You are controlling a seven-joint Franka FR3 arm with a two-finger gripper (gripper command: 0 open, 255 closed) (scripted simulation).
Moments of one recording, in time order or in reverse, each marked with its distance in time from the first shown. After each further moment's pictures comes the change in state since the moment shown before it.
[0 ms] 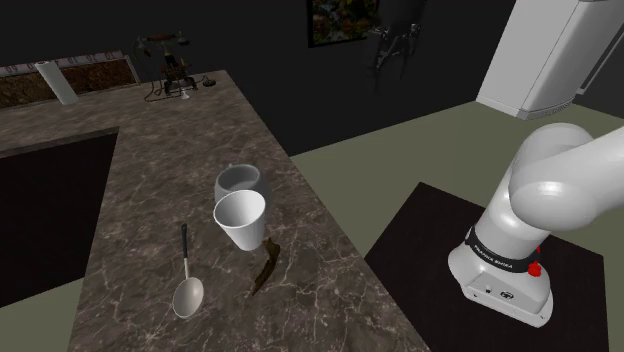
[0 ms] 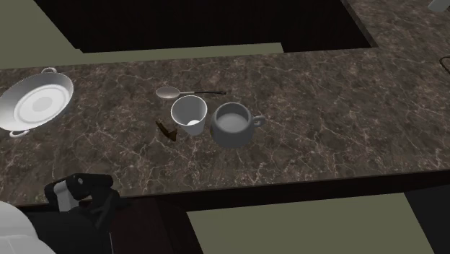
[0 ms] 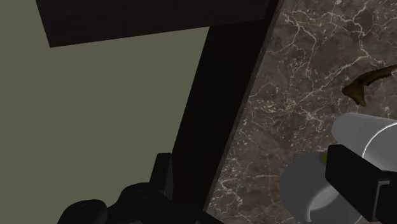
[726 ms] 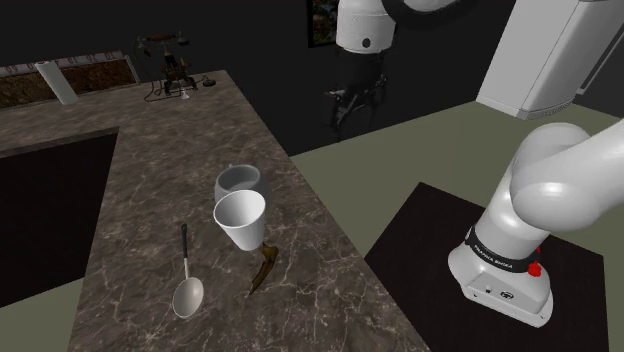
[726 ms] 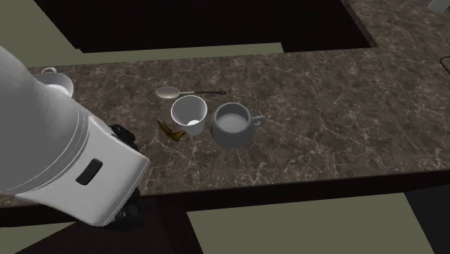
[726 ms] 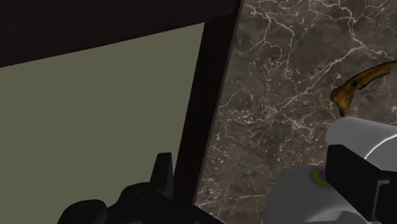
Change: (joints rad) arm 0.028 0.081 0.233 -0.116 0.082 0.202 0.268
